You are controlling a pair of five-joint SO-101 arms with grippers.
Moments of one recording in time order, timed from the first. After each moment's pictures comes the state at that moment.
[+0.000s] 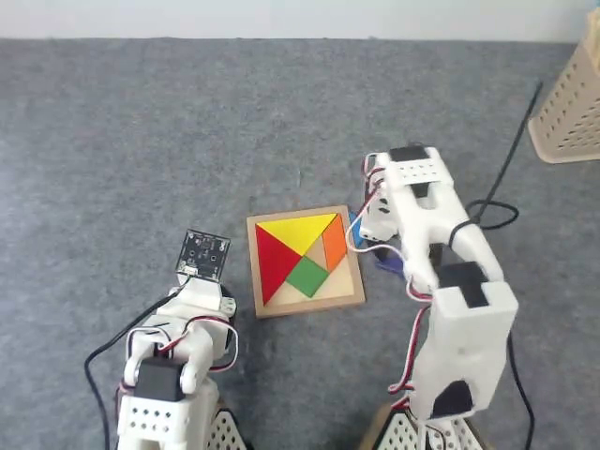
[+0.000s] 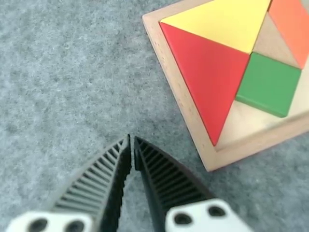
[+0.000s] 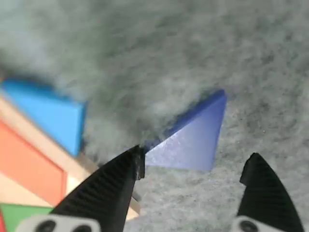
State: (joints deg) left arm 1.1 -103.4 97.6 72.0 -0.7; right arm -12.4 25.2 3.3 80.3 -31.4
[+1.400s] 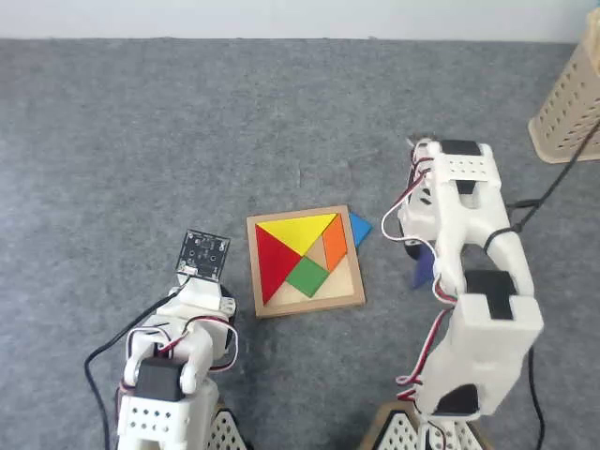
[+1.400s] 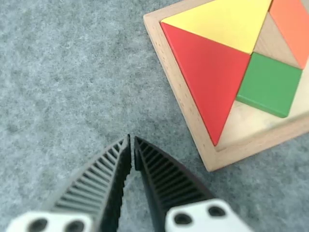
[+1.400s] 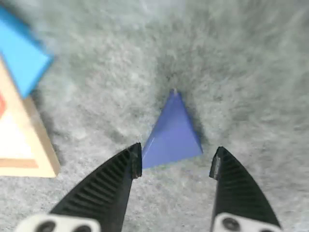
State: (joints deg) left arm 1.0 -103.4 97.6 72.0 -0.7; right arm -3.0 18.5 3.1 84.2 9.6
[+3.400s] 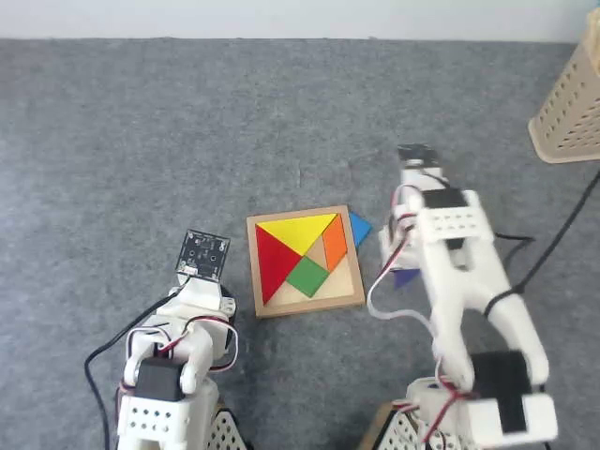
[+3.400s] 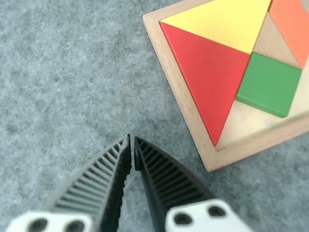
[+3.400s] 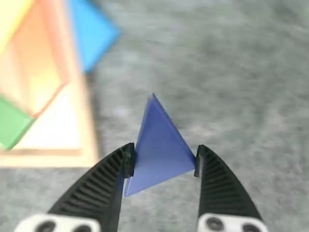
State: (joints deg) left arm 1.1 -103.4 97.6 72.0 -0.7; right arm -13.8 -10.2 34.2 68.7 -0.7
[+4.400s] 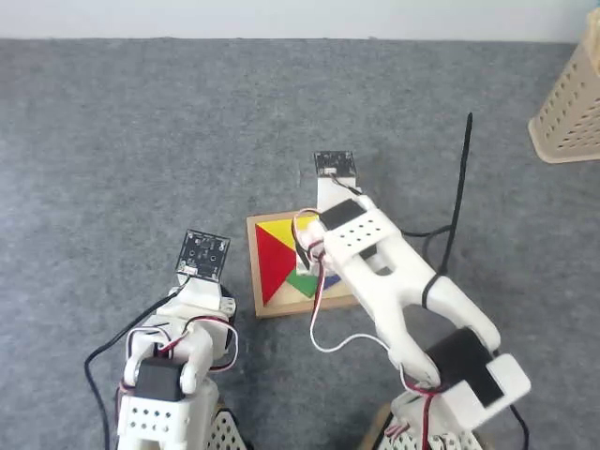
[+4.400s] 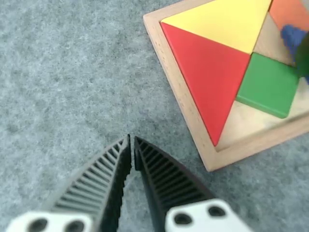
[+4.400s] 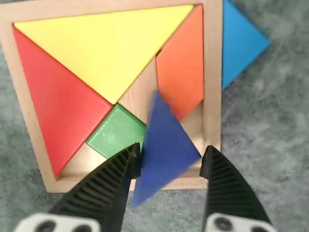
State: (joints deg) left arm 1.1 -103.4 97.6 72.0 -0.7; right arm -35.8 0.4 26.4 64.4 -29.0
